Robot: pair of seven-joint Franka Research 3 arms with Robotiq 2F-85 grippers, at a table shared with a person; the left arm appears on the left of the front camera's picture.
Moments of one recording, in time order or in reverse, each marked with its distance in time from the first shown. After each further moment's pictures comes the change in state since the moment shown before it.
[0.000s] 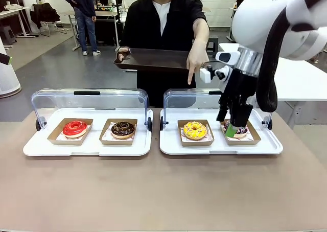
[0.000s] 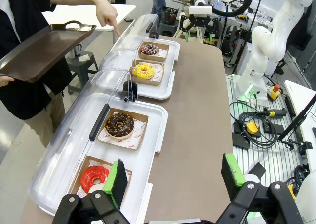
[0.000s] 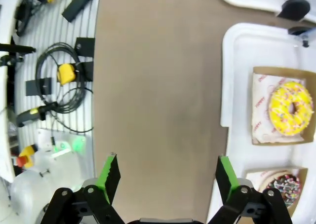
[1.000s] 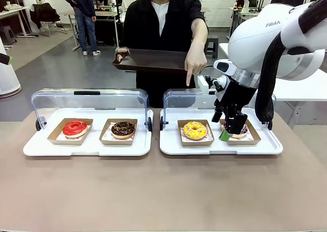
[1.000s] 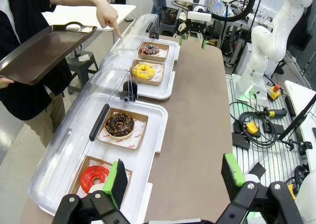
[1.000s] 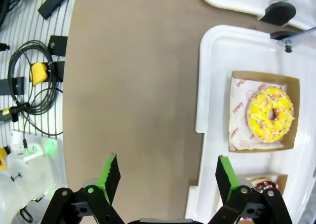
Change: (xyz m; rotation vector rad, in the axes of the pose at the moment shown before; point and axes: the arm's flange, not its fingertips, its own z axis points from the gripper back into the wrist) left arm 0.000 0.000 0.000 0.000 0.000 0.000; right arm -0.003 -0.008 -0.016 -0.115 -0.016 0.058
